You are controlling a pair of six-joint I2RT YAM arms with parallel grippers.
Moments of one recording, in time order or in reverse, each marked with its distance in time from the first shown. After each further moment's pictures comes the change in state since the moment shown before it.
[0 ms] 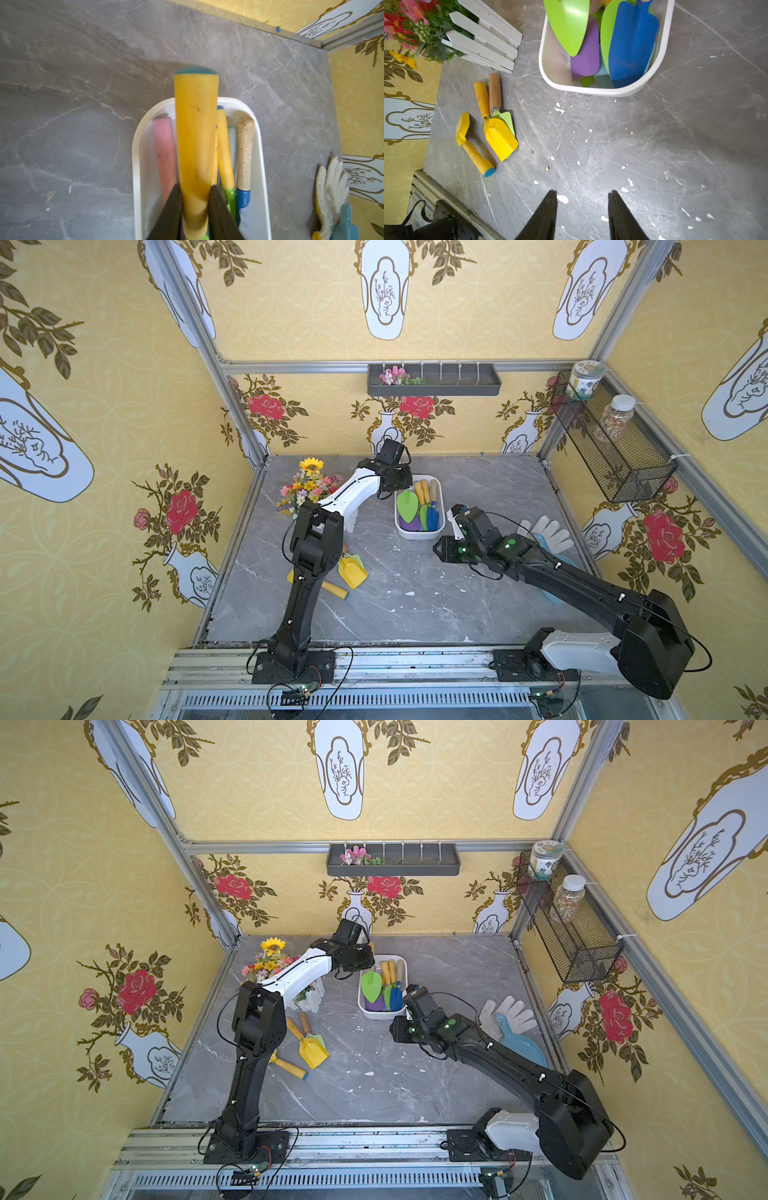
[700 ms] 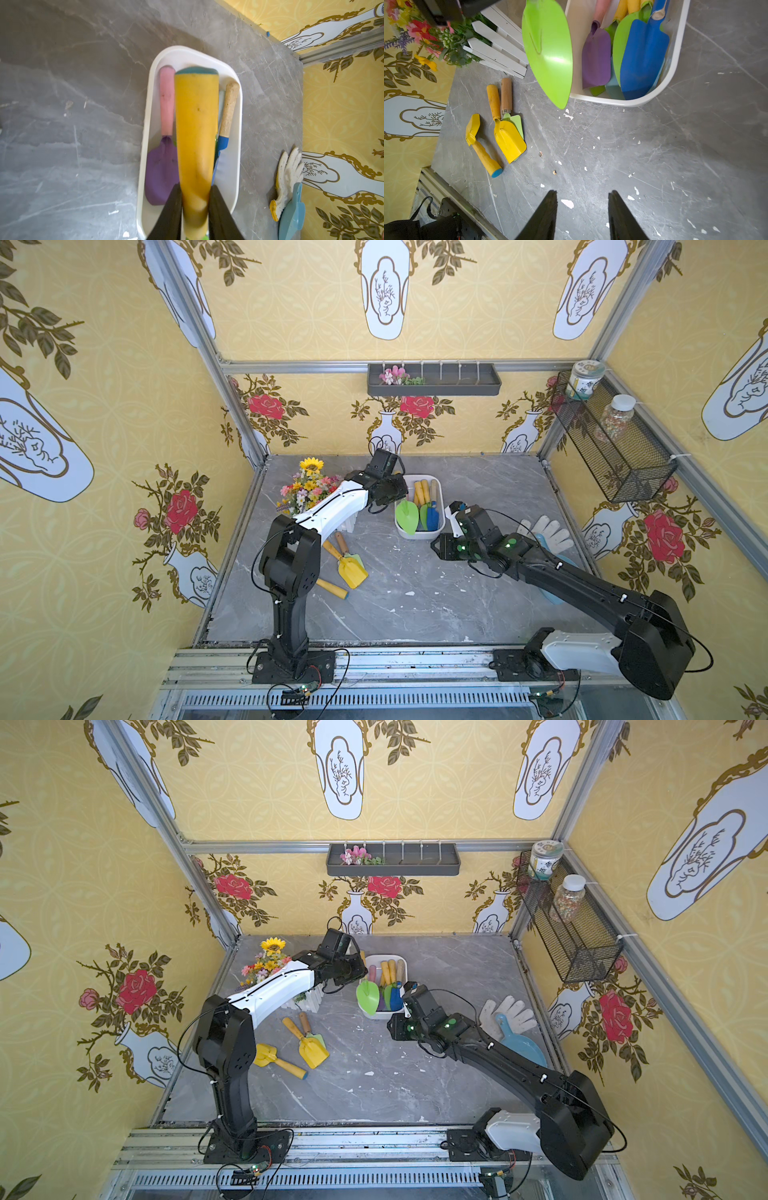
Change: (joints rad) left arm -0.027 -0.307 -0.351 0.087 -0.003 -0.203; right arm 0.005 -0.007 0.008 0.029 -0.010 -0.024
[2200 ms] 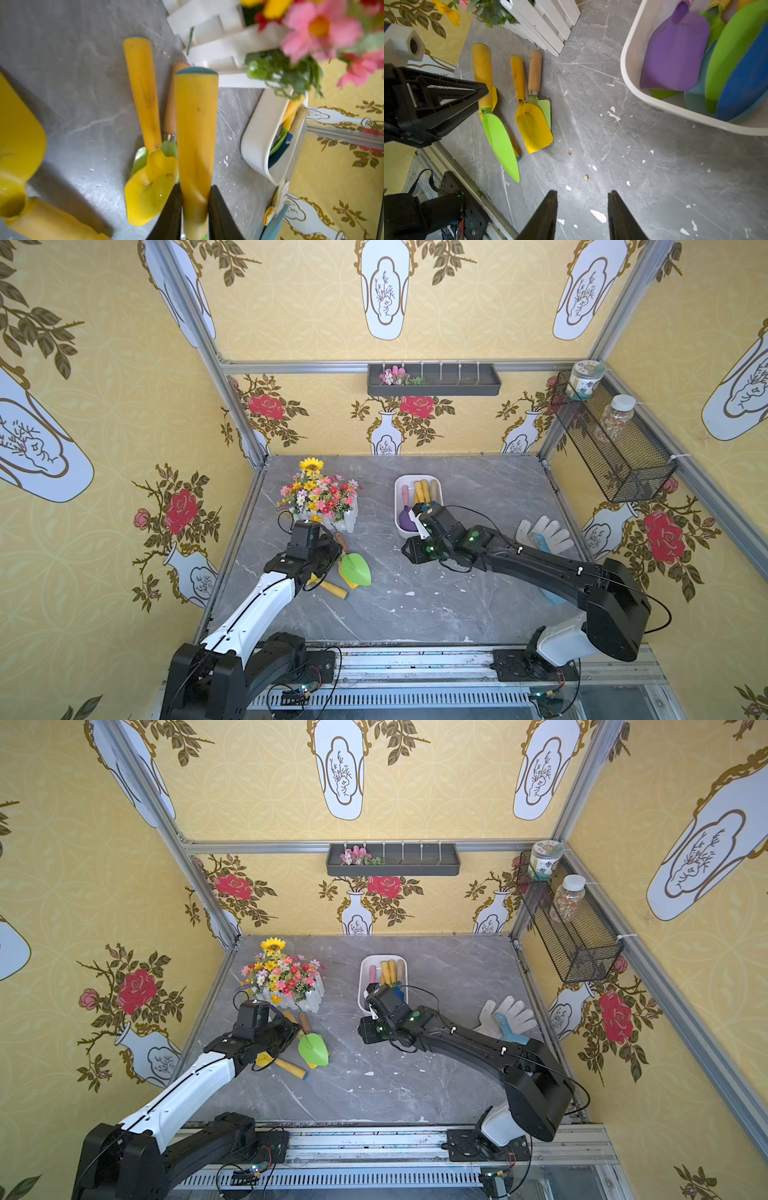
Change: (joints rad) left arm 0.275 -0.913 -1.083 0.164 0.046 -0.327; right arm 0.158 0.227 0.186 0.009 0.002 -0.045
